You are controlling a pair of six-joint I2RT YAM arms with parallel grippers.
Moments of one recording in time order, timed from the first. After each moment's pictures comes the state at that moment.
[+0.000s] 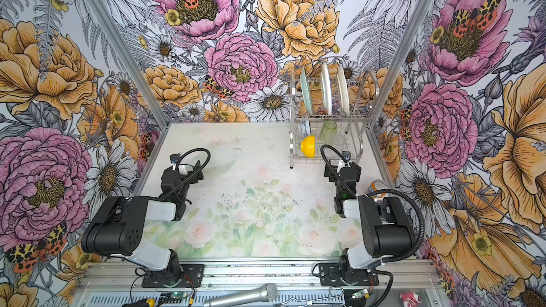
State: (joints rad) left arm -0.01 1.55 0.36 0.98 -0.15 -0.05; right arm 0.00 1.52 0.40 0.85 0.18 -0.01
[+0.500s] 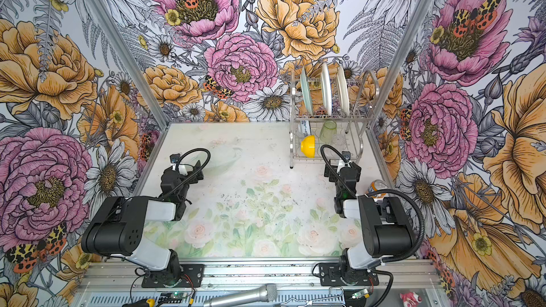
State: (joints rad) left arm 0.00 1.55 0.36 0.98 -0.13 -0.05; right arm 0.00 1.52 0.40 0.85 0.17 -0.01
